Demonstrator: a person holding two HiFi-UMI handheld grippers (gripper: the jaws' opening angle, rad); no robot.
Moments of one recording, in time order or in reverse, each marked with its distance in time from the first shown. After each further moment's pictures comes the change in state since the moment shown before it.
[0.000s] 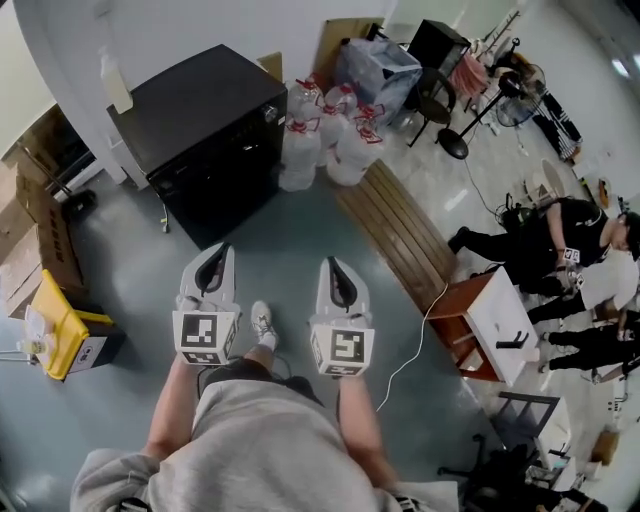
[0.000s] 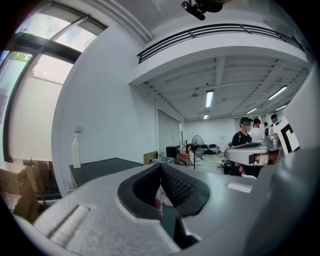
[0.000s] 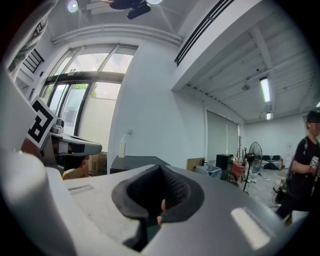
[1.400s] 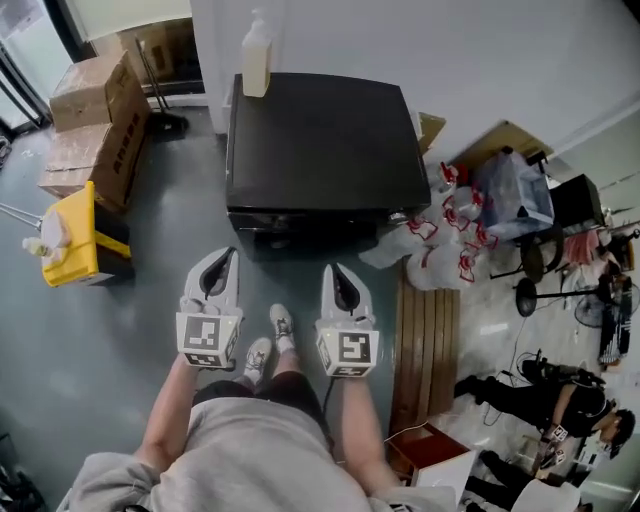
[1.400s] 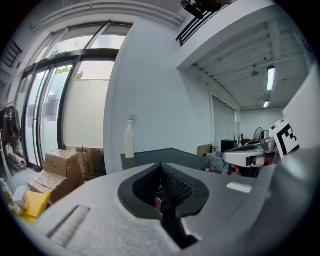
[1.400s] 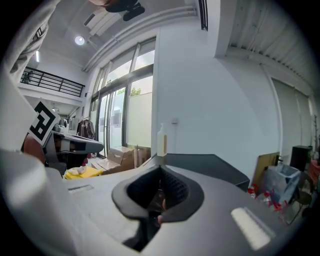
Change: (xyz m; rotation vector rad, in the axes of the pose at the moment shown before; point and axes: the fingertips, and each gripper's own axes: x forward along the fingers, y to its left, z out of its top) left arm 0.116 0.266 -0.060 -0.143 0.127 0.598; right arm 0.371 0.147 -0.013 -0.051 0.070 0.694
